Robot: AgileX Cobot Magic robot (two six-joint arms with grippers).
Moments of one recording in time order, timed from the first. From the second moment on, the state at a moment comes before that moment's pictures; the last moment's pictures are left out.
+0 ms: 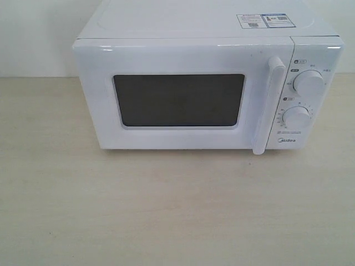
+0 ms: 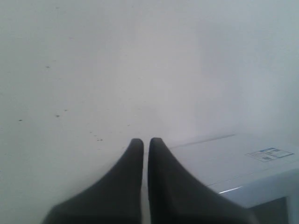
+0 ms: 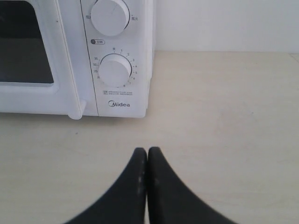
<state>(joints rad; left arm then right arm) -0.12 0.17 -0.57 -0.78 0.28 0.84 0.07 0.00 0.00 -0.03 0.34 0.03</state>
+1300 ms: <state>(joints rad) -0.11 0.00 0.00 -0.07 0.11 0.05 0.07 0.00 0.00 -0.02 0.34 0.03</state>
